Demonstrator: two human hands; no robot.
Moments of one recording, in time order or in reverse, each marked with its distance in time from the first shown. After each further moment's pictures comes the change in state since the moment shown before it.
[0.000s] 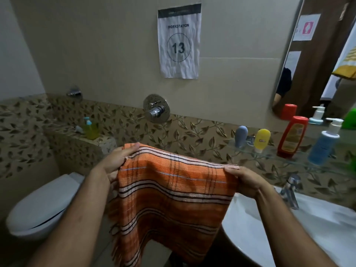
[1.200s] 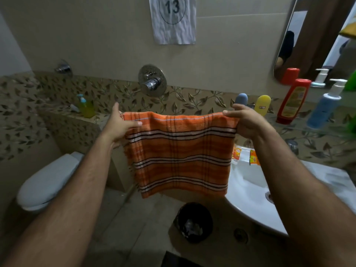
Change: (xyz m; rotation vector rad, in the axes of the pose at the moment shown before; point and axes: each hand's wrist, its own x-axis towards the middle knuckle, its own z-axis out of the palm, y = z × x) left_hand 0.027 -0.010 -0.011 0.473 0.322 0.162; right_hand 0.005 -0.063 0.030 0.004 0.437 -0.176
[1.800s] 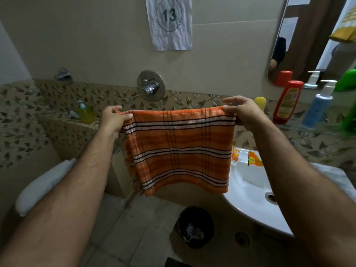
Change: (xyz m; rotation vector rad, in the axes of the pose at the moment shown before) left_hand 0.013 0.019 0.000 -0.059 0.241 -0.011; right_hand -0.014 -0.021 0.001 -0.371 0.069 -0.195
